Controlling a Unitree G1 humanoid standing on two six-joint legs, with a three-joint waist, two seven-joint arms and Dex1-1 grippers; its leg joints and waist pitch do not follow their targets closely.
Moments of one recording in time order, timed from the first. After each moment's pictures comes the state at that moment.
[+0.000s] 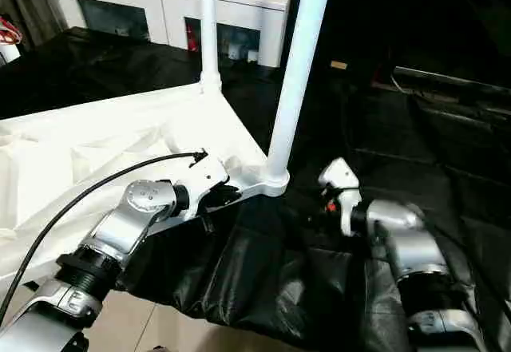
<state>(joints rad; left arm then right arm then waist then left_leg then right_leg) -0.58 0.18 -0.28 0.49 0.15 0.22 -0.79 -0.41 -0.43 0.02 0.46 0.20 0.21 1.14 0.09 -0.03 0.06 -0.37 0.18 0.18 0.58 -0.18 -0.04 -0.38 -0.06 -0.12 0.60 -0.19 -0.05</state>
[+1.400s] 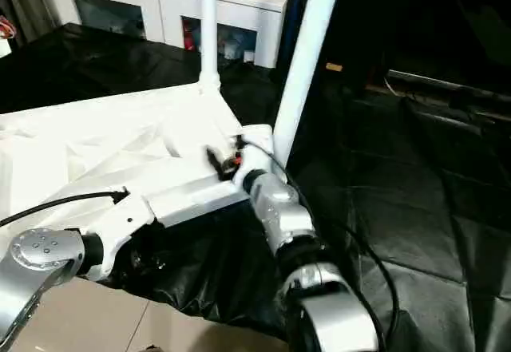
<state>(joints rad) -0.11 0.60 -0.22 -0.40 -0.02 0.85 -0.81 -0.75 0.11 -0.07 0.91 0.20 0.04 0.27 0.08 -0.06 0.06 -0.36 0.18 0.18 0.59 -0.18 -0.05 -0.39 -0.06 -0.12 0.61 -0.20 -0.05</state>
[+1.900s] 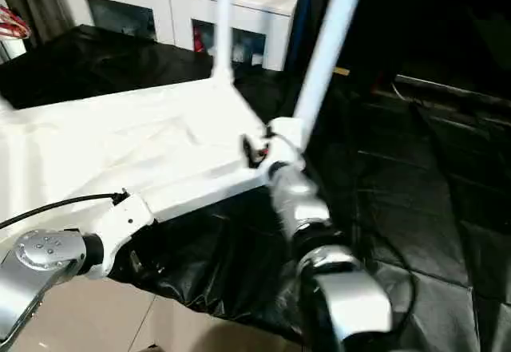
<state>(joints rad) -0.13 0.62 -0.25 -0.32 0.00 0.79 -0.75 -0.83 -0.02 -0.15 1.09 0.20 -0.08 0.14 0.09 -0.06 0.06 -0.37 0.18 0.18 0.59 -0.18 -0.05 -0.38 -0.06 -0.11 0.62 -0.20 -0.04</state>
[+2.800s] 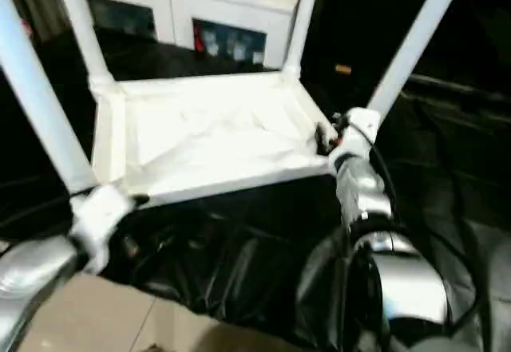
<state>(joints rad) 0.17 0.49 0.03 -0.38 -0.24 0.43 -0.72 -0.78 -0.22 -0.24 1.12 0.24 -0.15 0.43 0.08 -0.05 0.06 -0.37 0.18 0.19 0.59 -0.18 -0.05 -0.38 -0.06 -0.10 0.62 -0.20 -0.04</state>
